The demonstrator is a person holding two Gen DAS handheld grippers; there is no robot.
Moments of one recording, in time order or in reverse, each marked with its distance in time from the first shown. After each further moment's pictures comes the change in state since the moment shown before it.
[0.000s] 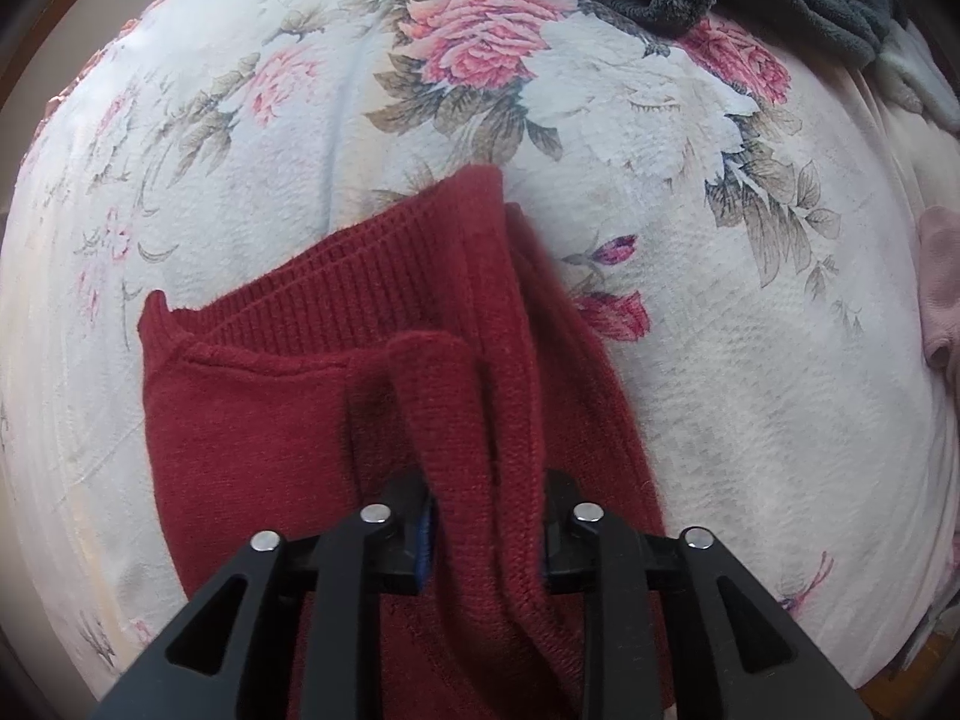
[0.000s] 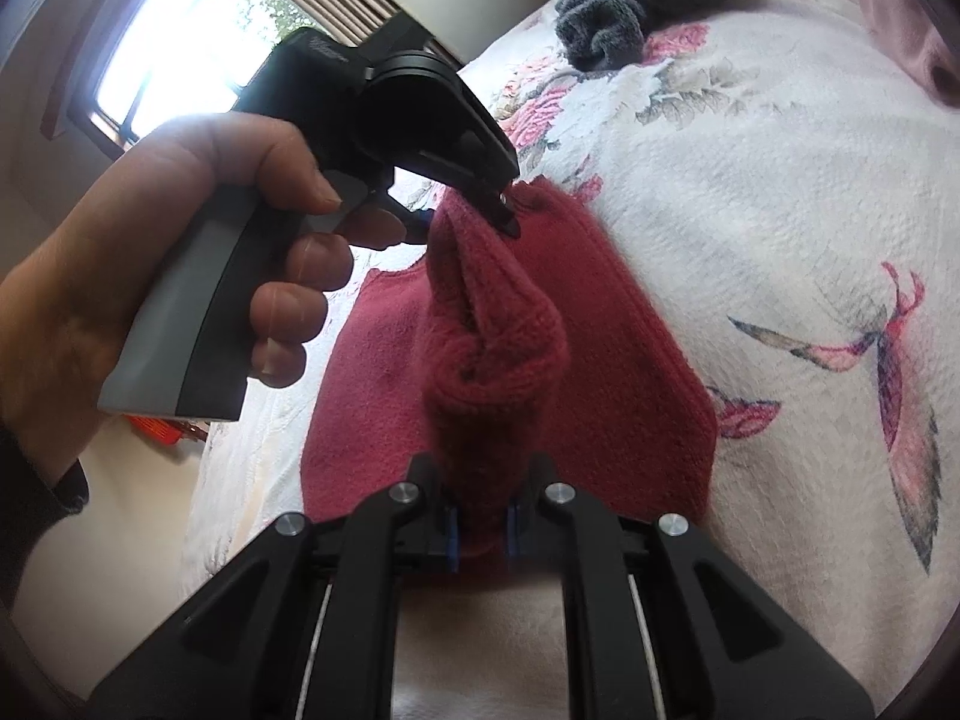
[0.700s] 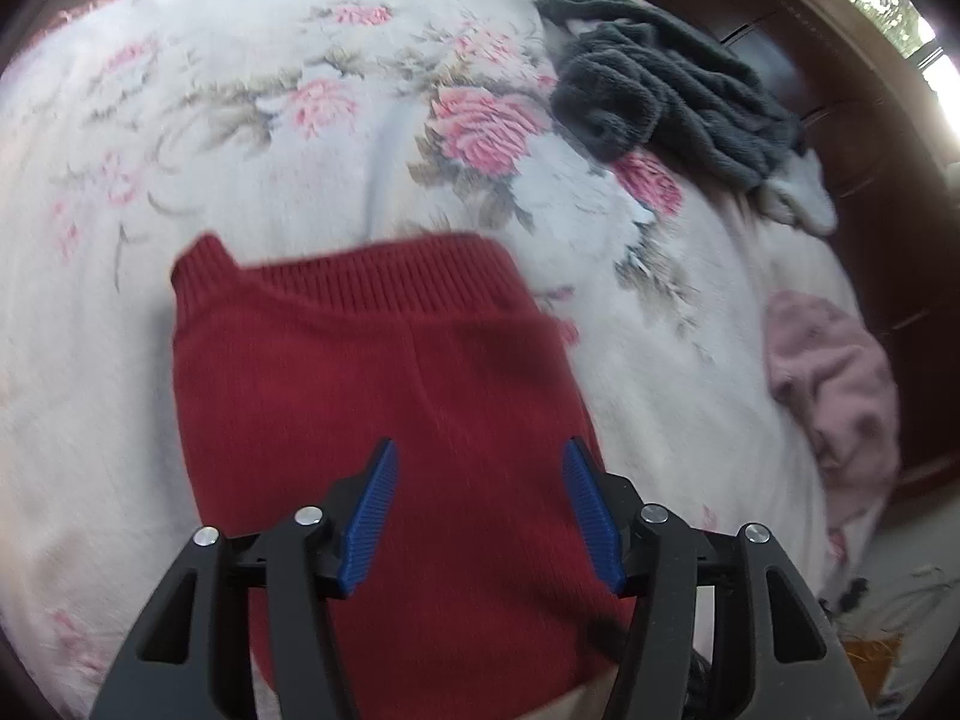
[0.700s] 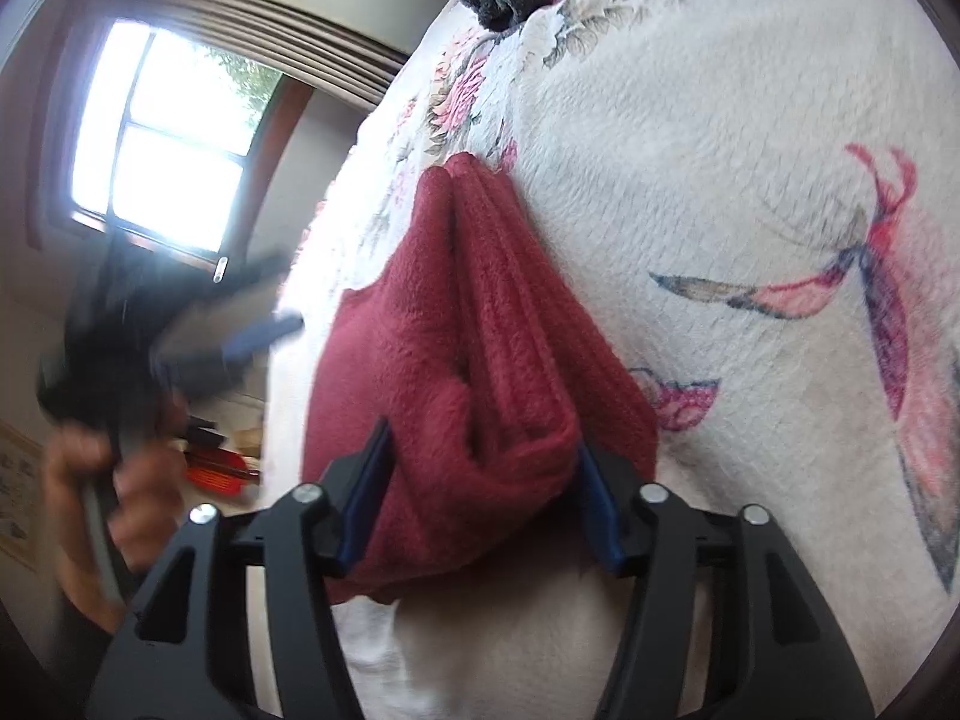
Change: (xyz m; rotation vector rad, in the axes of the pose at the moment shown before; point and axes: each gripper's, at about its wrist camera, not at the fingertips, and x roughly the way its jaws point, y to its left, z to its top) left arm -0.057 0.099 -0.078 -0.106 -0.190 -0.449; right arm 0.009 -0.059 0.005 0.252 0.066 0.124
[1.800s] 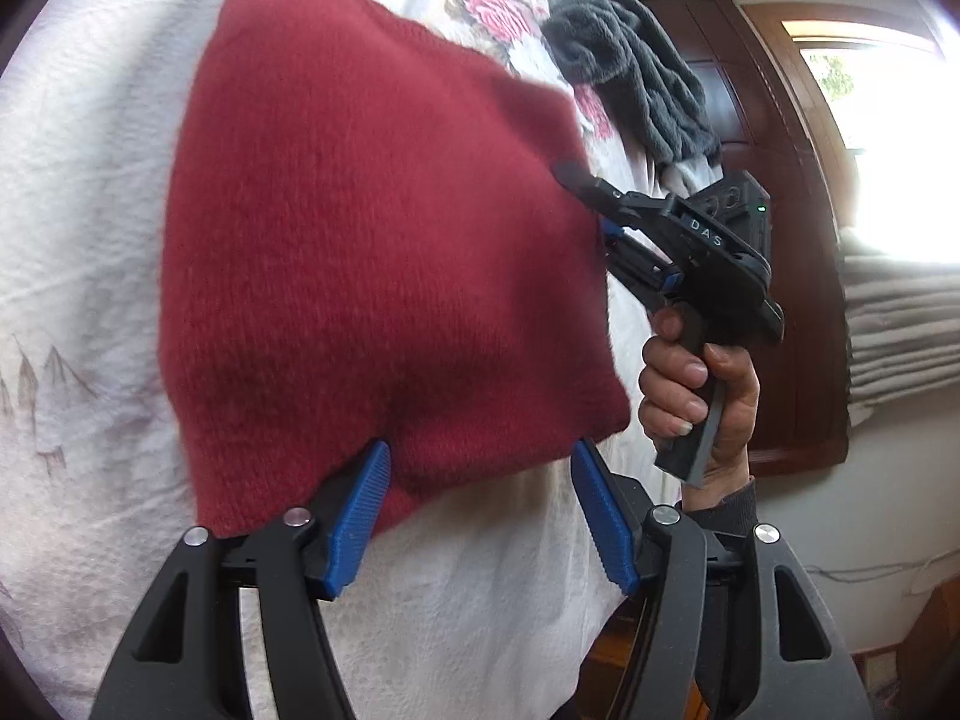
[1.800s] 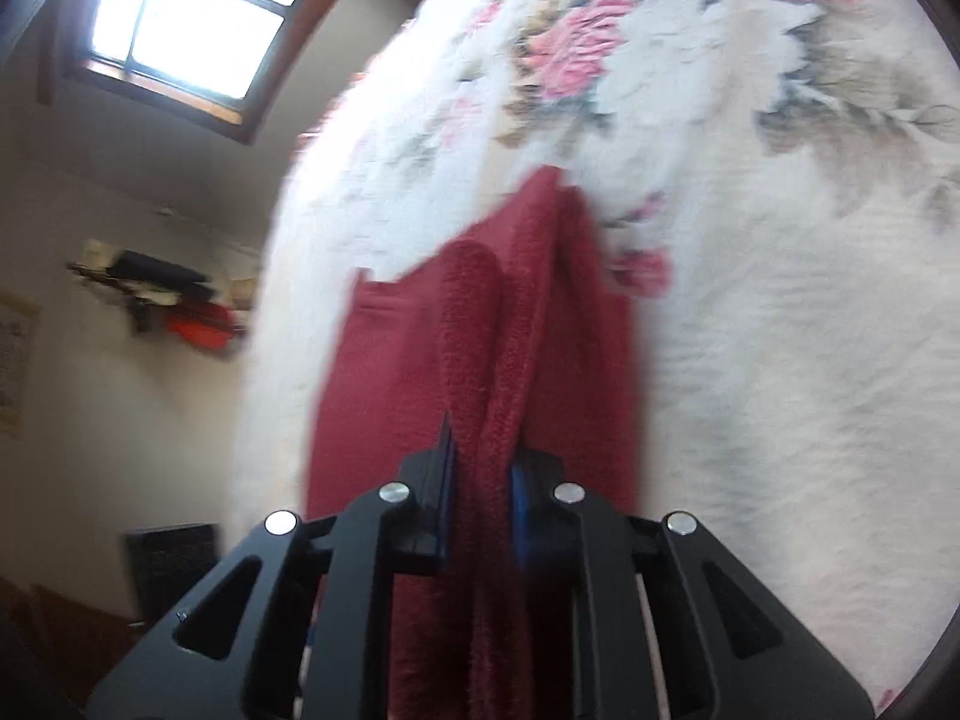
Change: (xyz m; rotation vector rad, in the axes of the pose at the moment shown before) left arm 0.018 0.071 -0.126 -0.216 0.125 -0.415; right arm 0.078 0.051 0.129 -0.271 0.325 -0.088
